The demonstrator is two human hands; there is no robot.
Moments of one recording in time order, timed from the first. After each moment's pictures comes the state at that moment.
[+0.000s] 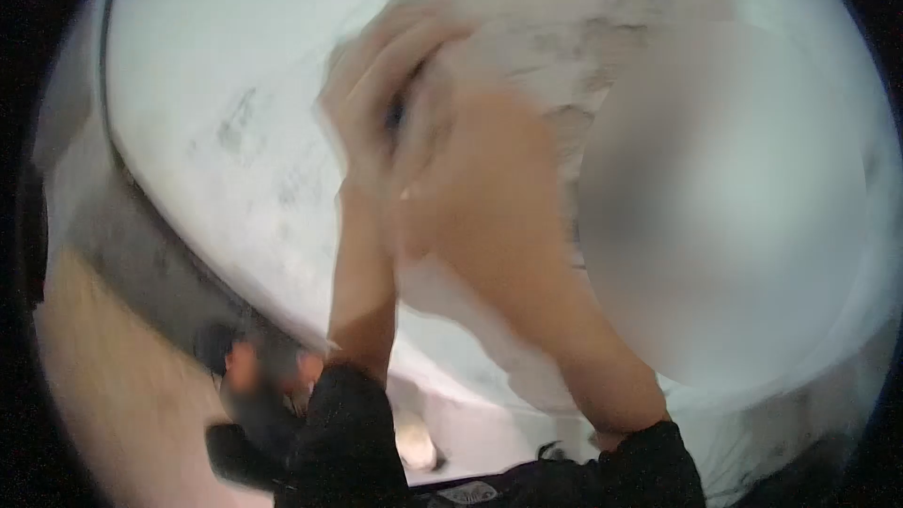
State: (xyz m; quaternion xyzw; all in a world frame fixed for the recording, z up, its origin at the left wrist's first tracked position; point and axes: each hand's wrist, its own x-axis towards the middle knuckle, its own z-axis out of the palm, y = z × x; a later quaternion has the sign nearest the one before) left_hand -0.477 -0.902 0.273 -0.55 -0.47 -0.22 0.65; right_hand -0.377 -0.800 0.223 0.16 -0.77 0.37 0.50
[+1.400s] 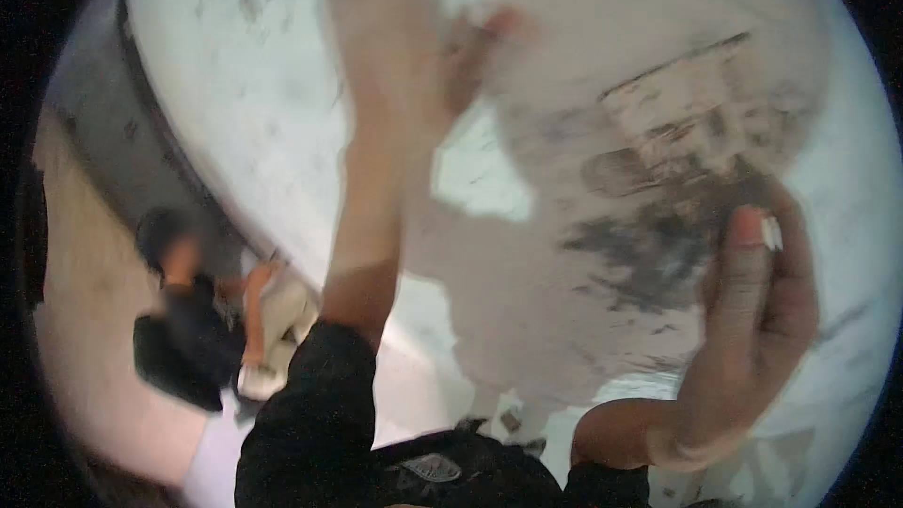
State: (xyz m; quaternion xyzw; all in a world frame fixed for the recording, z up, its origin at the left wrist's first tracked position) left_hand -0.483 -0.930 0.245 -0.38 -0.50 -0.32 0.71; right_hand -0.314 -0.735 0.199 -0.04 -0.76 0.43 0.48
